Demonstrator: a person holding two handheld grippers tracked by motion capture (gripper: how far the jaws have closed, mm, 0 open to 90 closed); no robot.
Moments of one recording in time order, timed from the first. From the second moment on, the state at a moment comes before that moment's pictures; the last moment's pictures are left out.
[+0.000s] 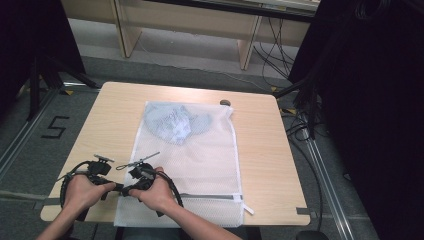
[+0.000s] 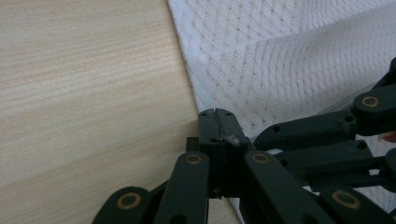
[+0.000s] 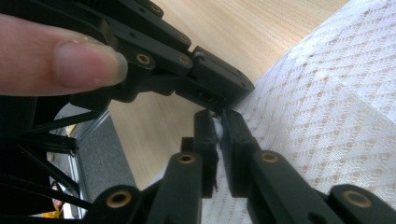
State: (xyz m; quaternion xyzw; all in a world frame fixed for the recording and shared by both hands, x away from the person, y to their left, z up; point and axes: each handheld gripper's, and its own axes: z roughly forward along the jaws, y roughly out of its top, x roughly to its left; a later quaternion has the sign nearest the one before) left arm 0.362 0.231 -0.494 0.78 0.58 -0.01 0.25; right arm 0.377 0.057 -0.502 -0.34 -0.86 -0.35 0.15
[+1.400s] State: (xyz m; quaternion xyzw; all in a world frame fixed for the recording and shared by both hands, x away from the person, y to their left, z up) left arm 0.355 0.217 -0.492 0.80 0.55 0.03 0.24; right arm 0.372 0.049 -0.502 -0.41 -0.83 -0.36 0.14
